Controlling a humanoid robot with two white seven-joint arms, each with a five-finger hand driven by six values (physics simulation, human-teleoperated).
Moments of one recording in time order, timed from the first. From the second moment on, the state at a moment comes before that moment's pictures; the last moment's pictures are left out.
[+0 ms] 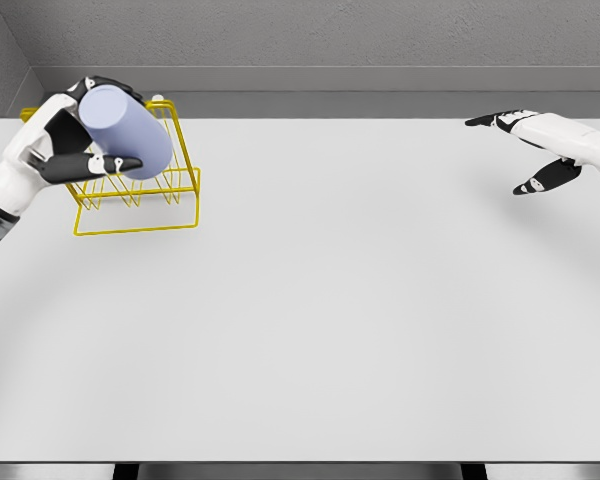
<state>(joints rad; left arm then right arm) -0.38 0.60 -0.24 -1.37 0.72 -0.28 -0.57 -0.84 -0.84 0.85 -1.00 0.09 -0.61 0.30</state>
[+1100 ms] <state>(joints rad) -0.39 0.54 -0.20 -1.35 0.68 -0.24 -0.60 -0.84 -0.84 0.85 -1.00 0.09 -0.61 0.30</state>
